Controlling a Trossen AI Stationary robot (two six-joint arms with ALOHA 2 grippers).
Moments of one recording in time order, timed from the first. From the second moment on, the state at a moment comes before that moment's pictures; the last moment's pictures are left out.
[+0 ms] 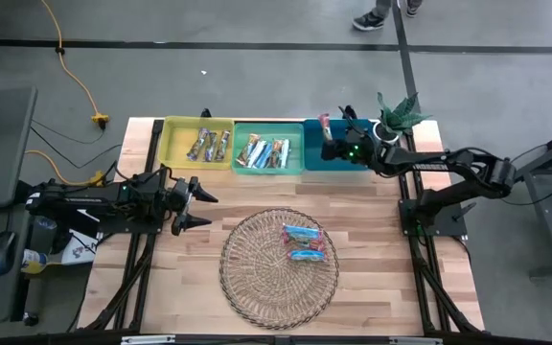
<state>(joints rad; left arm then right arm) 0.04 0.22 0.10 0.00 0.22 -0.27 -0.53 1.34 0.58 0.20 0.24 0.81</state>
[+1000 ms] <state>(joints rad) 0.04 0.22 0.10 0.00 0.21 -0.27 -0.53 1.34 0.58 0.17 0.16 0.81</state>
